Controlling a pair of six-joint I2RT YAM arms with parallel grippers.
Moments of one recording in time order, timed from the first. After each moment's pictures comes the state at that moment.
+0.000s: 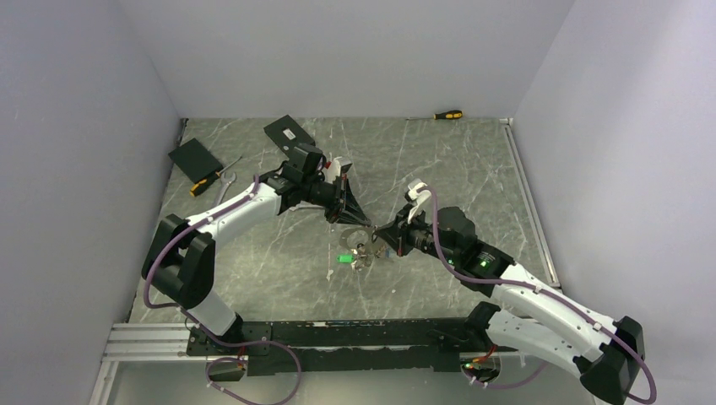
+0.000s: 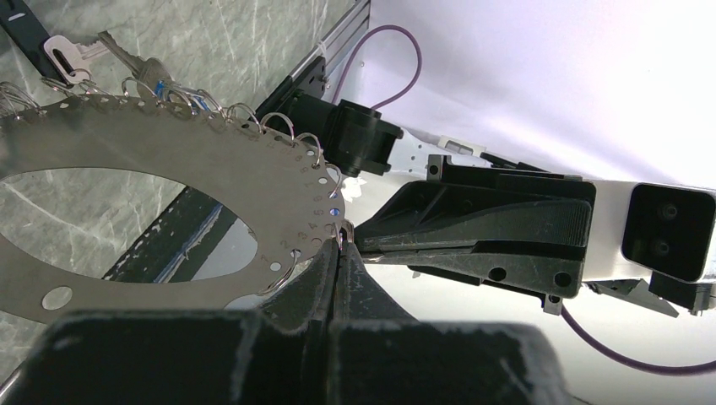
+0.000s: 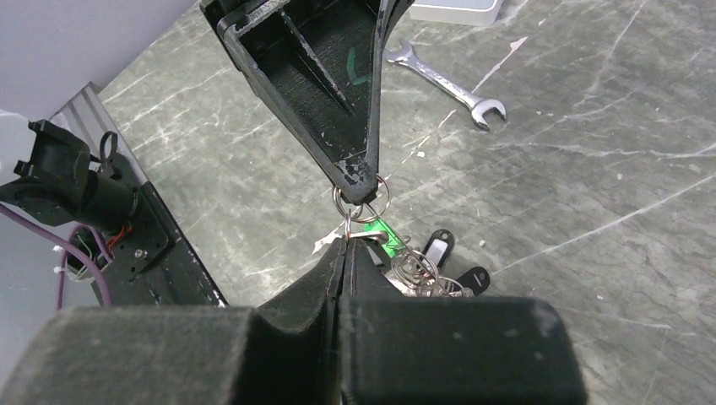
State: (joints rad) left arm -0.57 1.60 1.15 -0.27 0.97 -1.04; right arm 0.81 0.82 0.63 -0.08 -0.12 0.29
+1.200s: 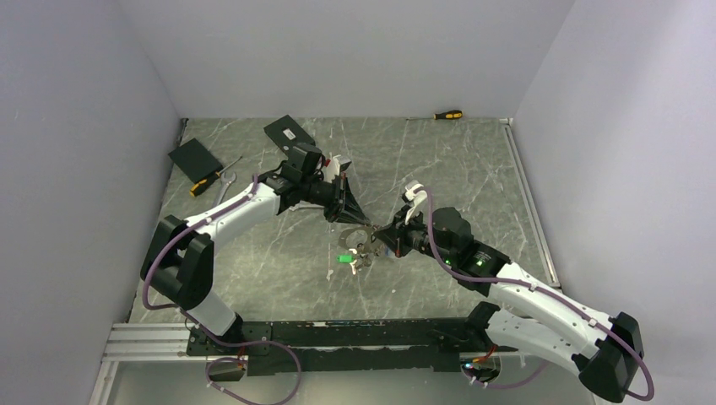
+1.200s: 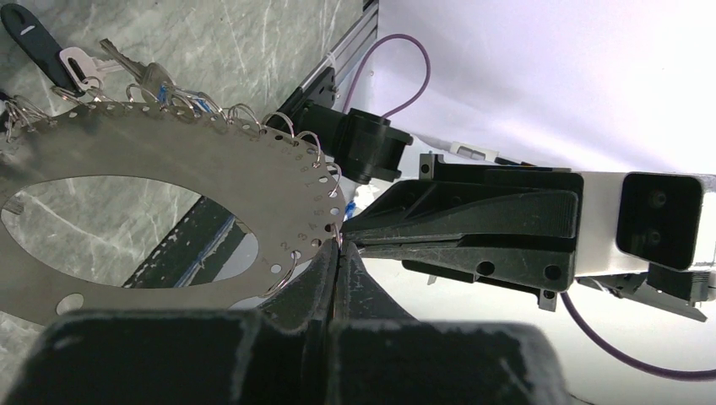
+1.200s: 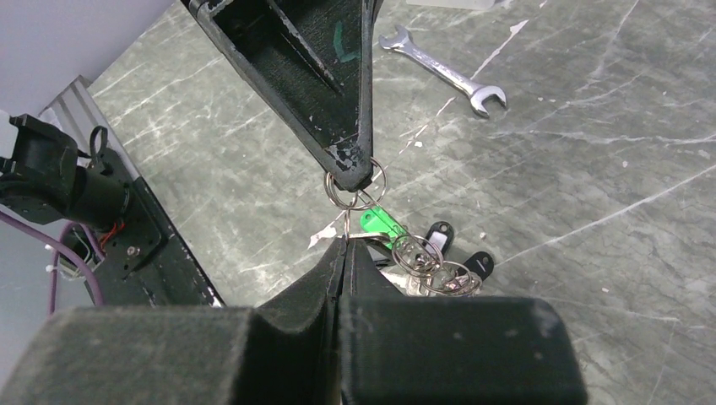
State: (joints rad) left arm -0.56 1.59 1.15 -0.27 0.95 -1.01; right arm 0.81 0.84 0.61 -0.06 -0.11 0.30
